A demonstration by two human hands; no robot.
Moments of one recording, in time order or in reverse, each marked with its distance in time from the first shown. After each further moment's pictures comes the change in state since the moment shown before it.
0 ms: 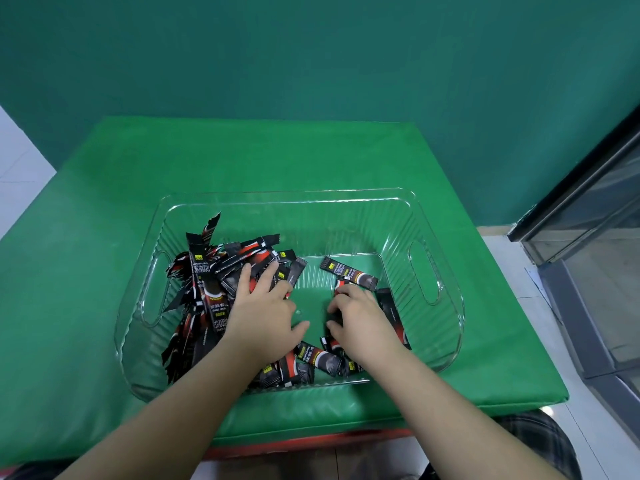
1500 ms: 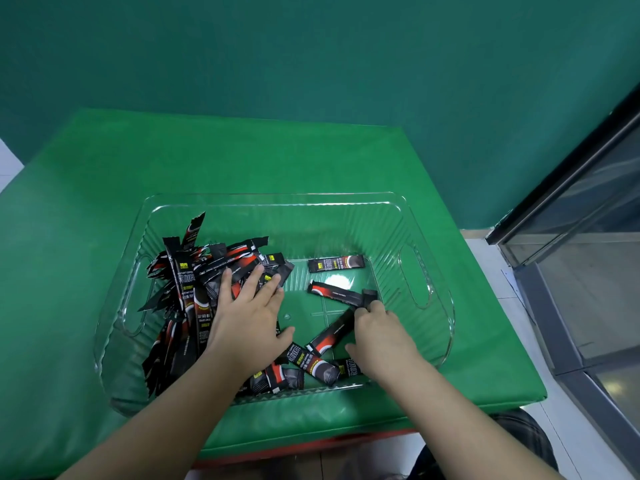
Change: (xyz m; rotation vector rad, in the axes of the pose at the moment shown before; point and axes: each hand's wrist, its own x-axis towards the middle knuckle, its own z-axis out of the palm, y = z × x) left_hand 0.005 -0.006 0.018 0.110 0.056 -0.028; right_hand -0.020 0.002 -0.024 -0.213 -0.238 0.315
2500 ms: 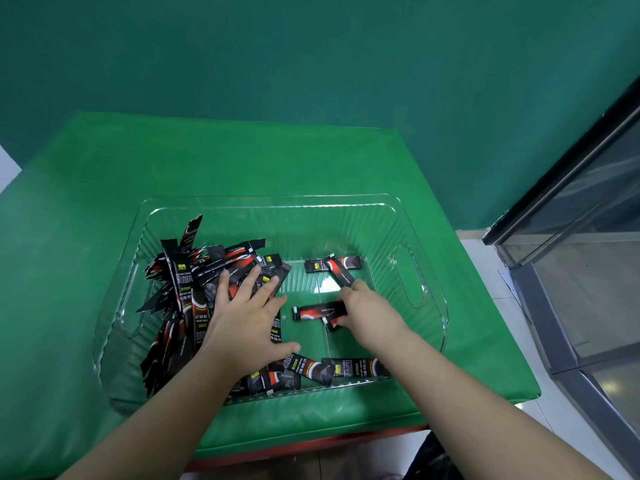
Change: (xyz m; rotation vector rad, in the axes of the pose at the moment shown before) left_hand -0.002 -0.004 -0.005 -0.091 -0.036 0.044; right_hand 0.036 0.006 -0.005 0.007 0.133 -0.222
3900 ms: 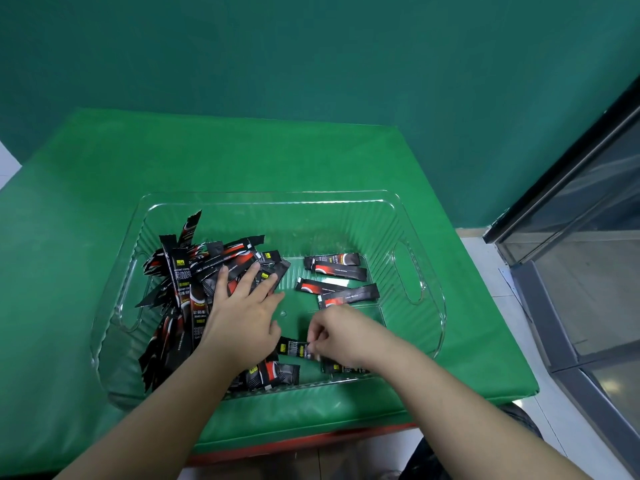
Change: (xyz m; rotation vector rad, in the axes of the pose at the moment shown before) left_hand -0.001 -0.002 0.006 -0.033 0.106 0.003; right_hand -0.025 -0.034 -0.013 0.246 -0.258 -0.100
